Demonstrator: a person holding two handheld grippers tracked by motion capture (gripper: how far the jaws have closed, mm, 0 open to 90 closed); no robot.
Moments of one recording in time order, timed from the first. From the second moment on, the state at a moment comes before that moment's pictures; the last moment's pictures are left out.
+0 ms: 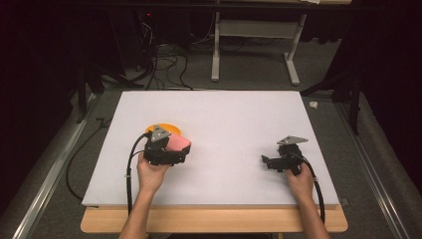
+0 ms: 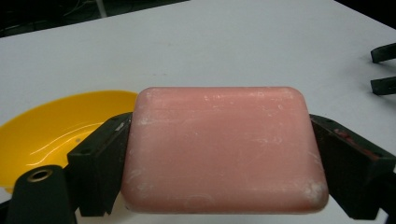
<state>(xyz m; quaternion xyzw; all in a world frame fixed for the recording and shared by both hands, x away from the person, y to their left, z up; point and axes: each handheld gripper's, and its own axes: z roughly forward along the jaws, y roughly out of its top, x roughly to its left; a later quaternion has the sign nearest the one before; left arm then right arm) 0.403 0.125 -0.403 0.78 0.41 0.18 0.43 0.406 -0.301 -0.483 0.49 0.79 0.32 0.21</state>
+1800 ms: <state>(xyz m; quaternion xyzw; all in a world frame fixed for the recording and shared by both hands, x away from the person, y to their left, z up) 0.439 0.157 -0.393 0.74 0.49 0.23 0.39 0.406 -0.301 -0.483 0.49 0.79 0.31 0.21</state>
